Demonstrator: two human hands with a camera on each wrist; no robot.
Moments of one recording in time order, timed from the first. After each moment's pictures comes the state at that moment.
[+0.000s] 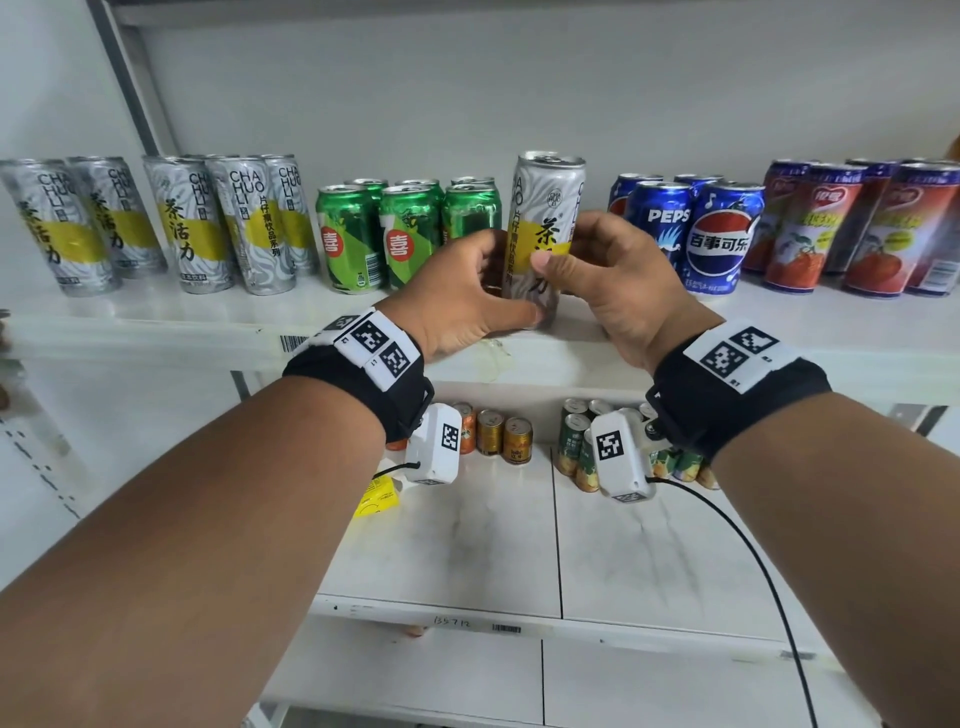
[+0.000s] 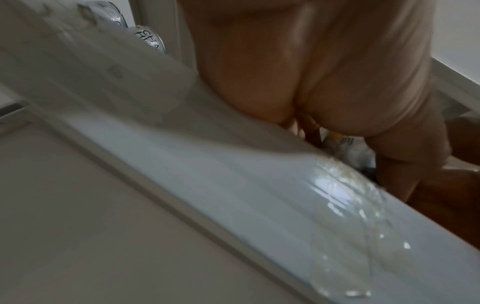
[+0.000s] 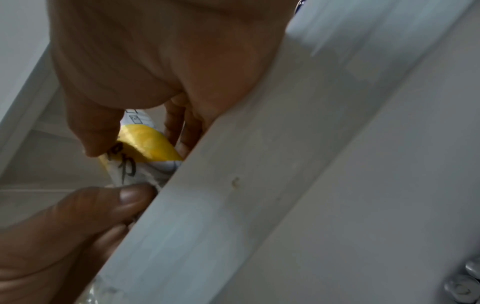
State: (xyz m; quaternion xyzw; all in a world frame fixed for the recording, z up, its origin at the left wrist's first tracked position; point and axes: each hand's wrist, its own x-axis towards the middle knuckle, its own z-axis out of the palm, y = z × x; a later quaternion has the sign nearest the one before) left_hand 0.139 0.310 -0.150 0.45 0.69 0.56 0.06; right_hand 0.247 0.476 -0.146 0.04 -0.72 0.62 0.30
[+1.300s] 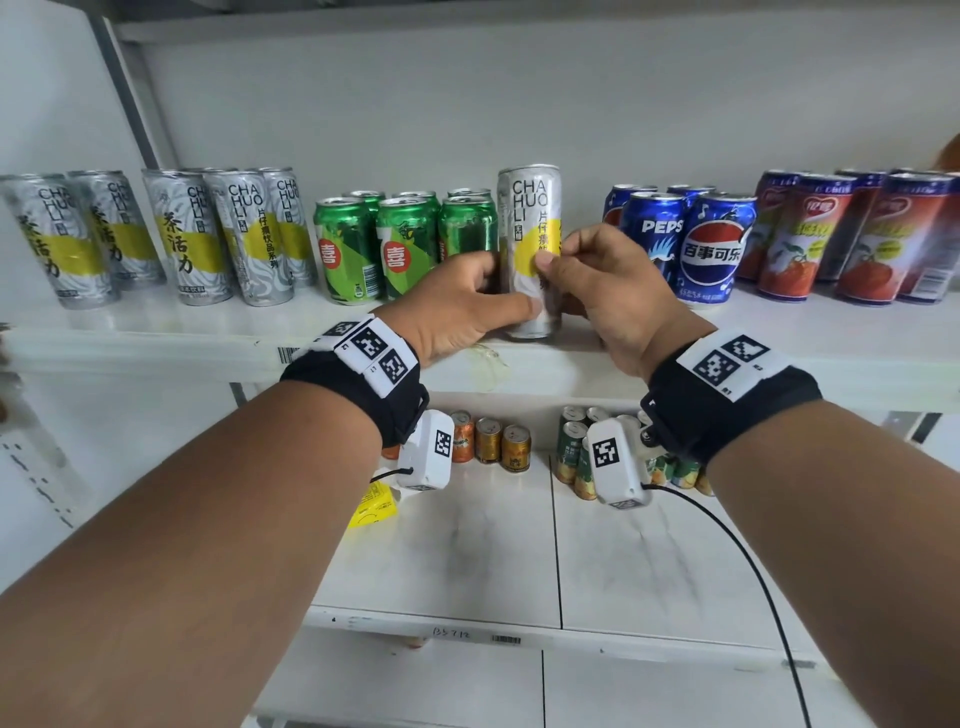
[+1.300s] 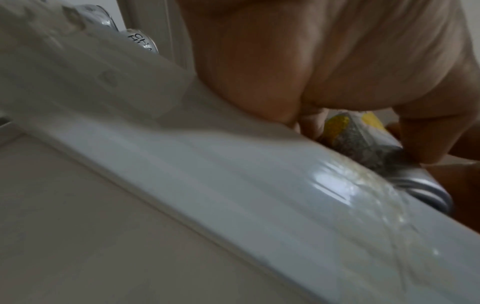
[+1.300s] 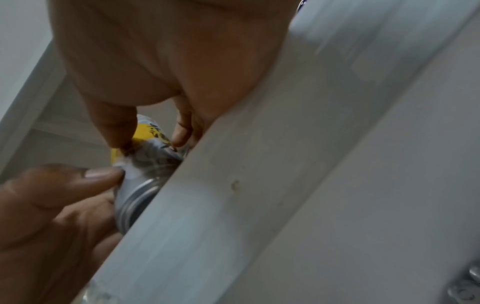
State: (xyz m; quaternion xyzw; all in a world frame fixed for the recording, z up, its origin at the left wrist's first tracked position) left_hand 0.133 0.312 -0.148 0.44 0.69 0.57 0.12; right_hand 0.243 0.474 -0.143 0.00 -0.71 0.64 0.31
